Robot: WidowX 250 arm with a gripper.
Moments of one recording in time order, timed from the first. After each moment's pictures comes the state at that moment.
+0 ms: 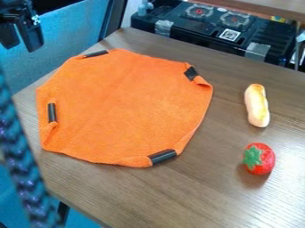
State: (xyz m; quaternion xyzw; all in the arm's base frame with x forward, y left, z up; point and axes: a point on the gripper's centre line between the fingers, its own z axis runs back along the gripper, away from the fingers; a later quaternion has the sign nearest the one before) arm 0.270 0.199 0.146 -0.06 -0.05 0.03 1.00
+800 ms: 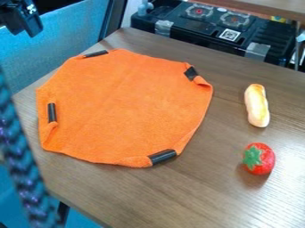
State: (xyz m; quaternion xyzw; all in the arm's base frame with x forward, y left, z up) arm 0.312 0.248 0.142 -0.08 -0.13 -0.02 0.99
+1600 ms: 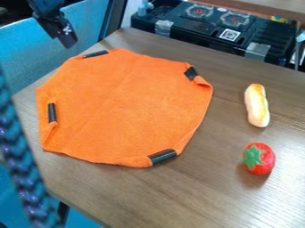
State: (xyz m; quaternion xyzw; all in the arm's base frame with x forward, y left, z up) arm 0.366 0.229 0.111 0.00 -0.23 -0.13 0.96
